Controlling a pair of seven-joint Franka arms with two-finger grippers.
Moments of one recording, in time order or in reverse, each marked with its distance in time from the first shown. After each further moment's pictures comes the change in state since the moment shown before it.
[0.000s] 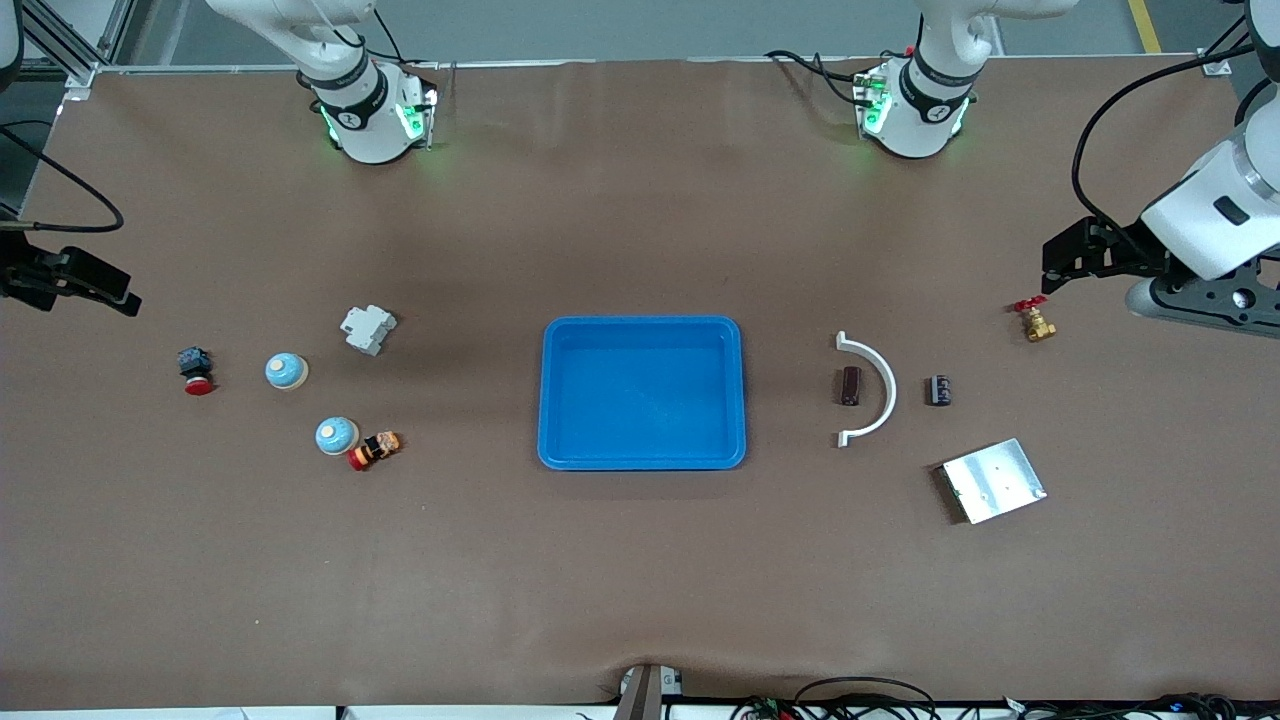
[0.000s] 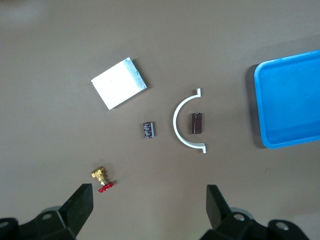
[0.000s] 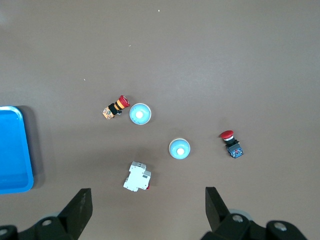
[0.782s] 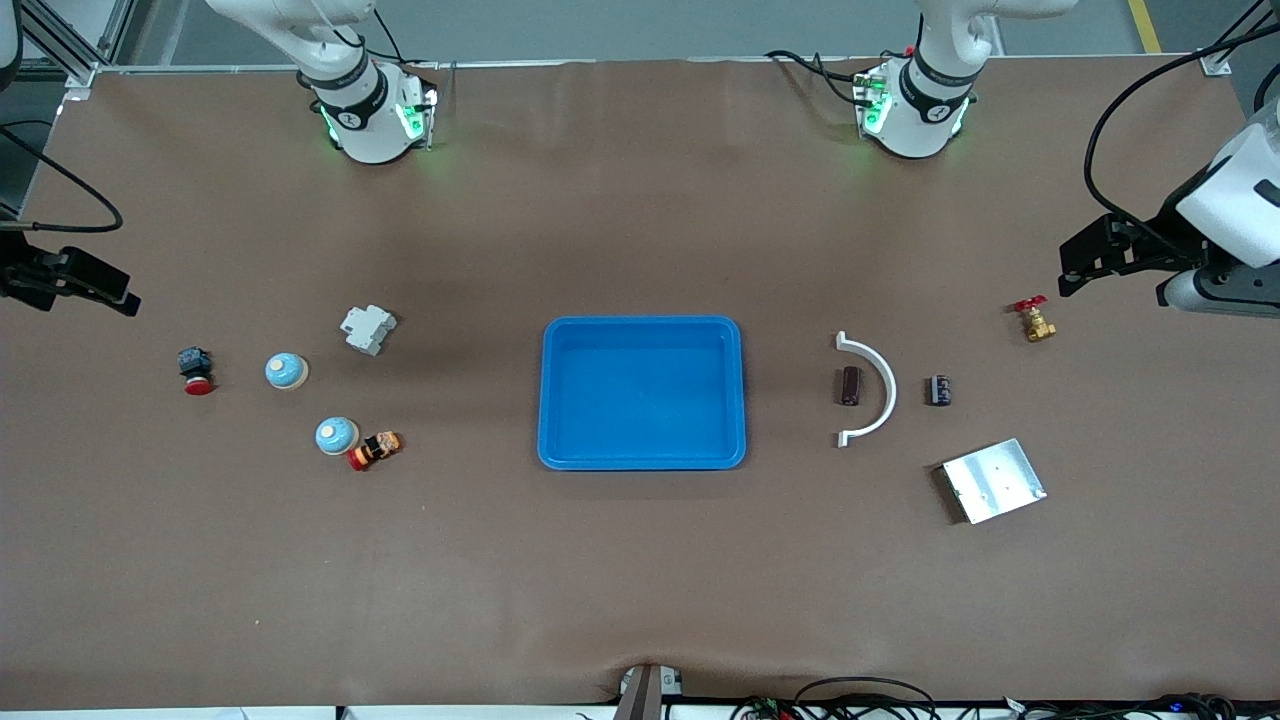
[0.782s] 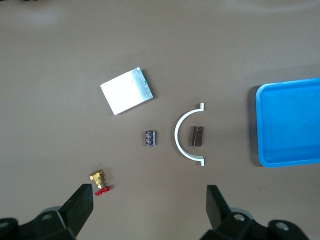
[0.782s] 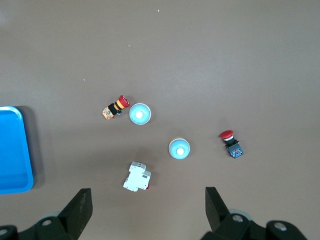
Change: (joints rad) left arm 0.005 -0.018 0.008 0.000 0.000 0.038 -0.076; right arm 0.000 0.000 -0.001 0.000 0.000 0.000 0.000
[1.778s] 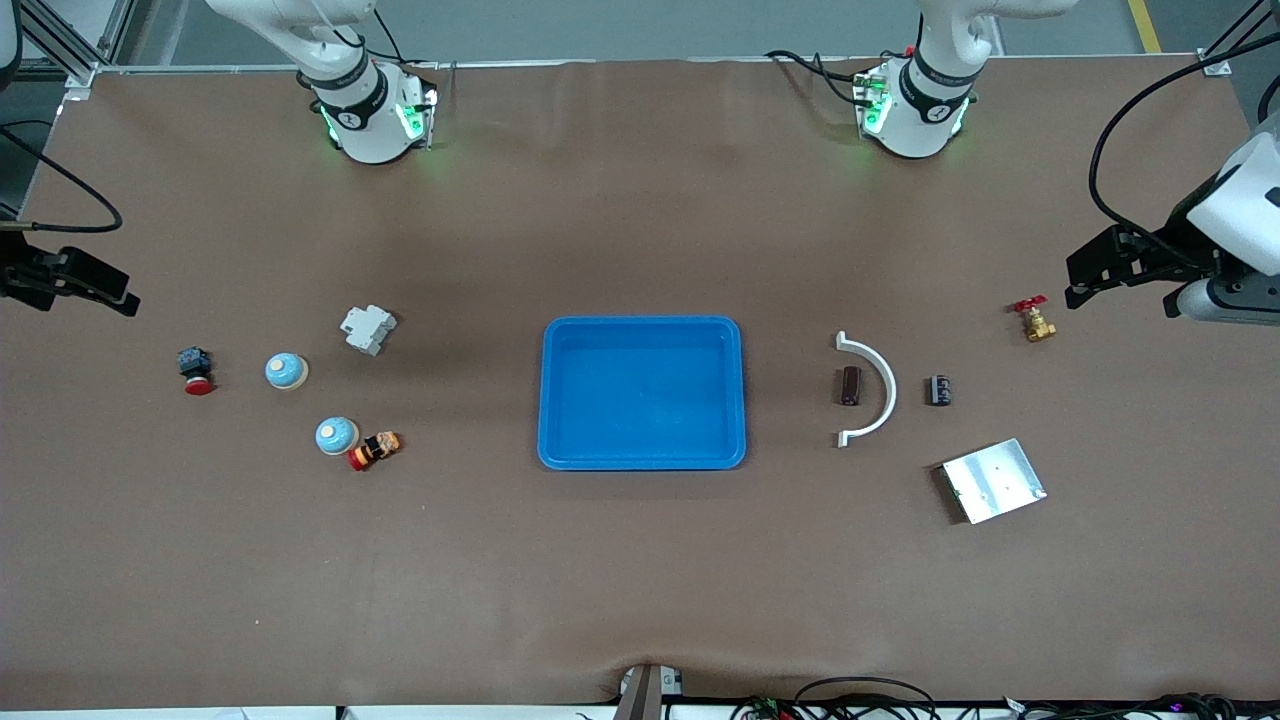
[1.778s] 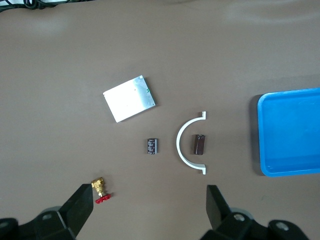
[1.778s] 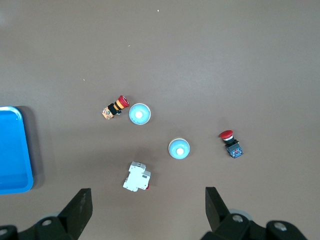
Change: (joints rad) left arm 0.006 0.002 0.003 -0.011 0.000 0.041 -0.001; right arm -0.001 0.000 -0.001 0.000 0.000 0.000 0.000
